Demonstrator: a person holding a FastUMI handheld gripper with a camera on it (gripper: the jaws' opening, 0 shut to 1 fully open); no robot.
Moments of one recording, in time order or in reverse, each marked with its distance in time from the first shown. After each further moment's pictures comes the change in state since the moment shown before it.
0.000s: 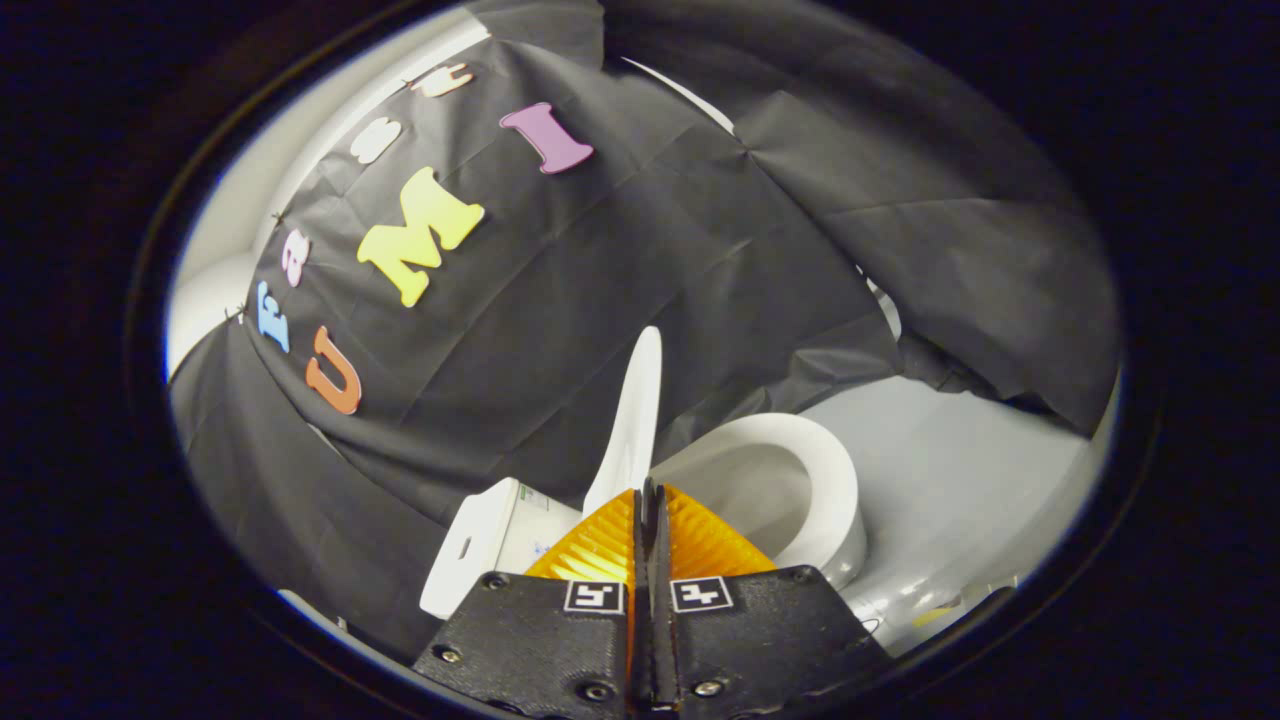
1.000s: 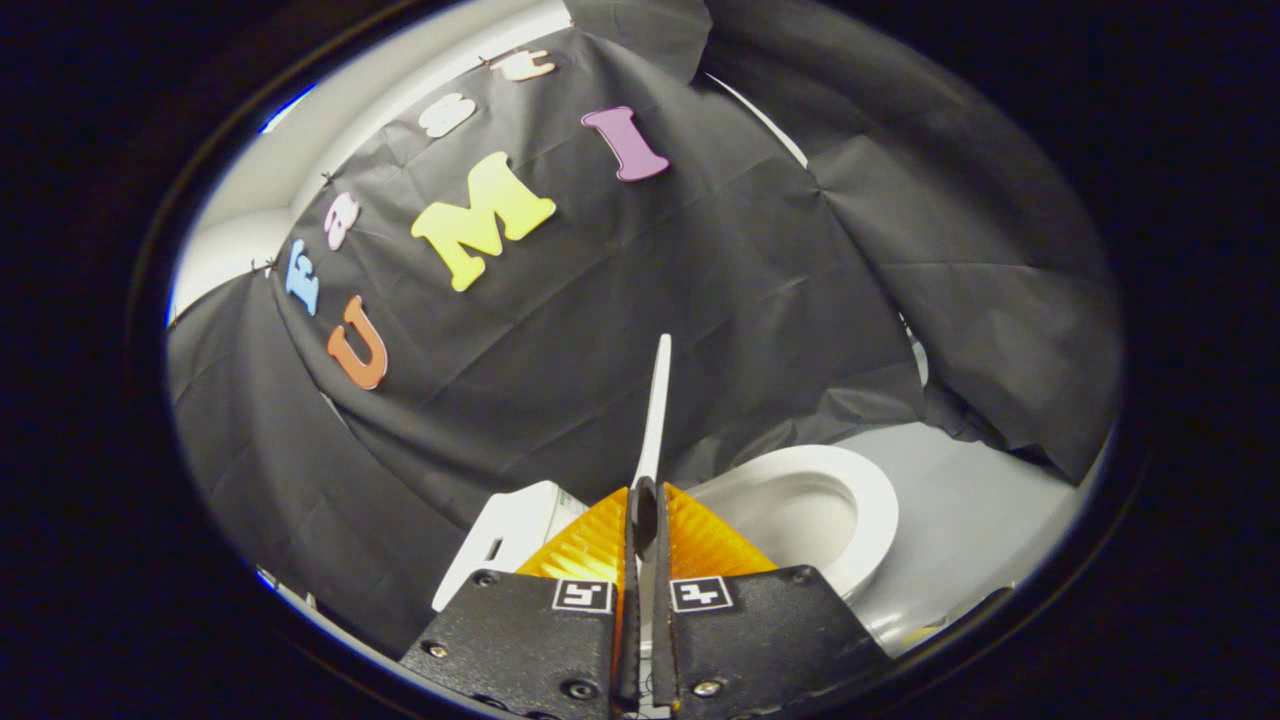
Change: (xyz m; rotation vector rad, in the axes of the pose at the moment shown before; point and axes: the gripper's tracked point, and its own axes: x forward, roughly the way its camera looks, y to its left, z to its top) arm -0.011 0.096 -0.002 -0.106 -0.049 0.039
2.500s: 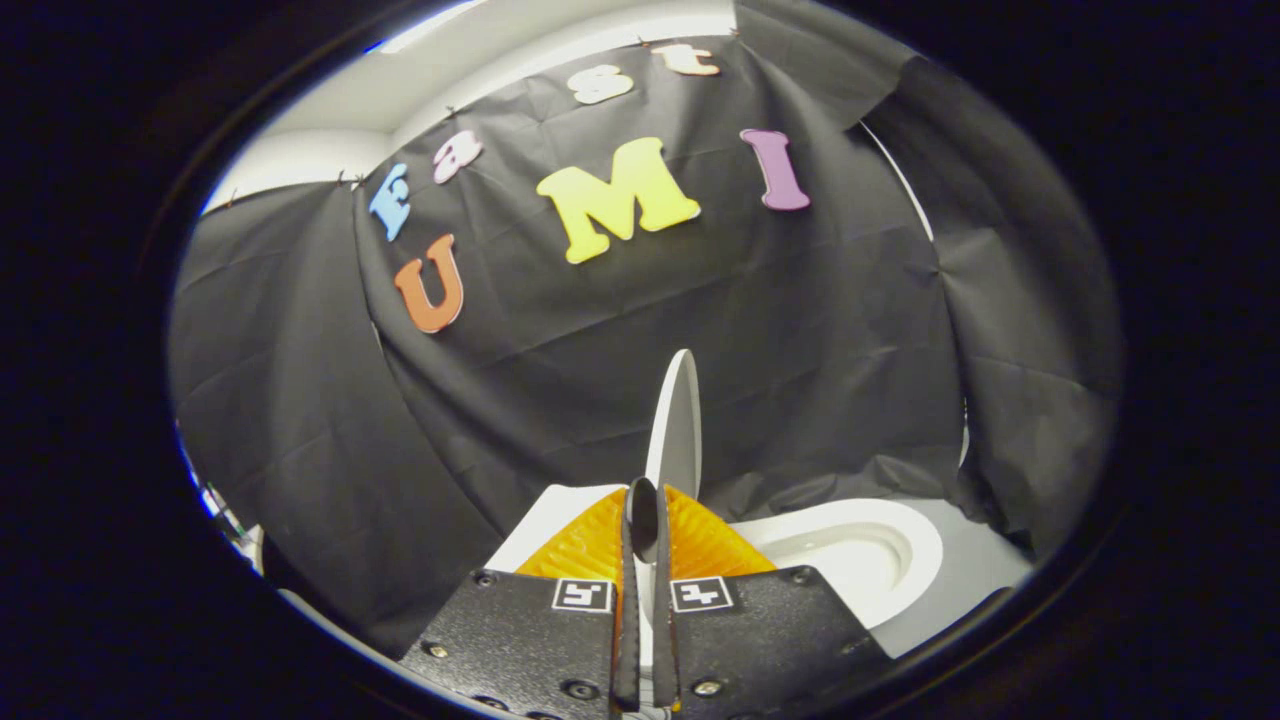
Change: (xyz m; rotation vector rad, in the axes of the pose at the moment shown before) arm 0.019 0.172 -0.040 -0.339 -0.046 0.073
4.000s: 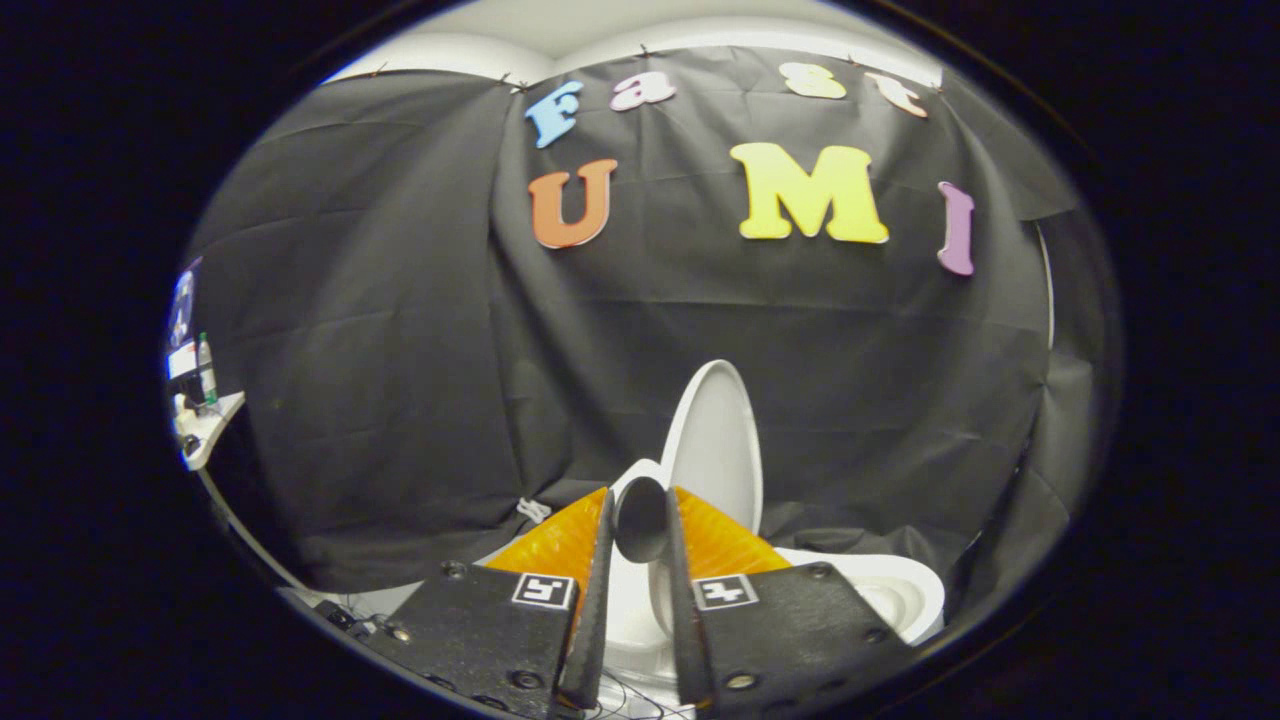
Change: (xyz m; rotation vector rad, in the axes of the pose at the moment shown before) arm 0.034 0.164 -0.050 -0.366 0.082 0.194
